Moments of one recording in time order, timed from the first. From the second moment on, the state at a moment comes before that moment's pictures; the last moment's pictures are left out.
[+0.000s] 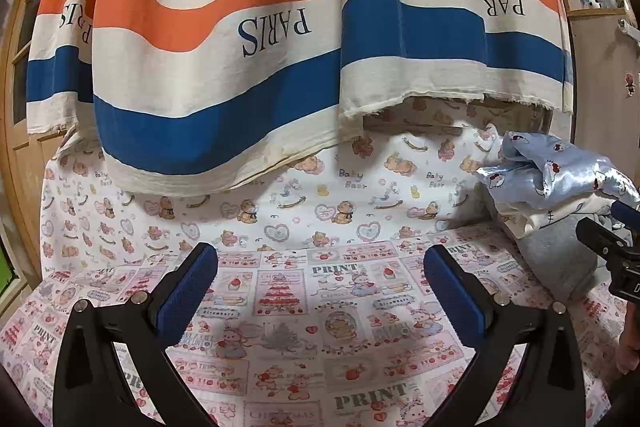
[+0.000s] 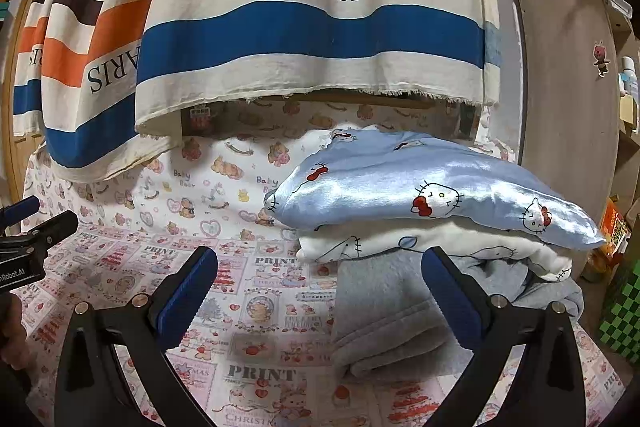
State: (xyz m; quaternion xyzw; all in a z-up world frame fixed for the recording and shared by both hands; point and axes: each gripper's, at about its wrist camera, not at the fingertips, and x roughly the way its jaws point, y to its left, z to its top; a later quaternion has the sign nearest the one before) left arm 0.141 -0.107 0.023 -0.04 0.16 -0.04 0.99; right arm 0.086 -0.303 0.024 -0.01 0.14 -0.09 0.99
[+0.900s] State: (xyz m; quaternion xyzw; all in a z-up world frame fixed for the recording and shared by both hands) left arm 0.141 -0.110 0.024 -0.03 0.16 -0.05 0.99; right arm 0.089 -0.302 0.023 -0.01 0.15 -0.08 0.99
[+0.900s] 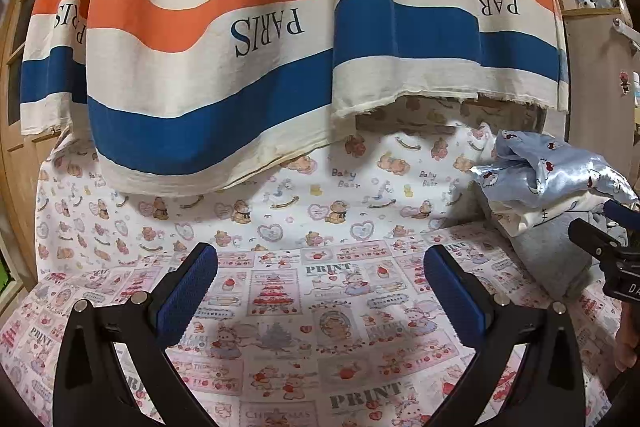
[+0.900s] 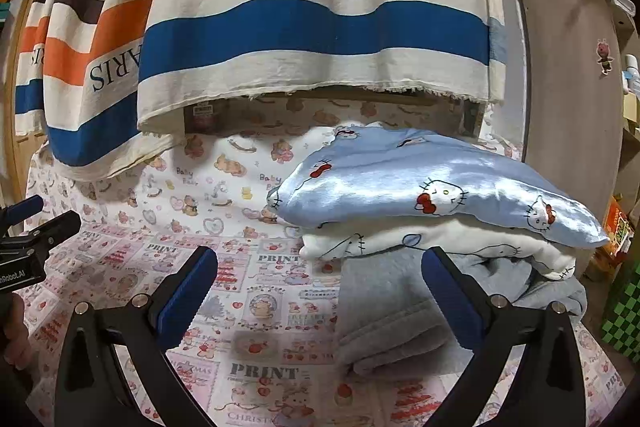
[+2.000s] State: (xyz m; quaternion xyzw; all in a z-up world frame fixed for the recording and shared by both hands) left arm 0.141 -0.107 0.023 -0.04 0.16 -0.04 0.99; right arm 0.086 -0.302 0.023 -0.01 0.15 -0.08 0.99
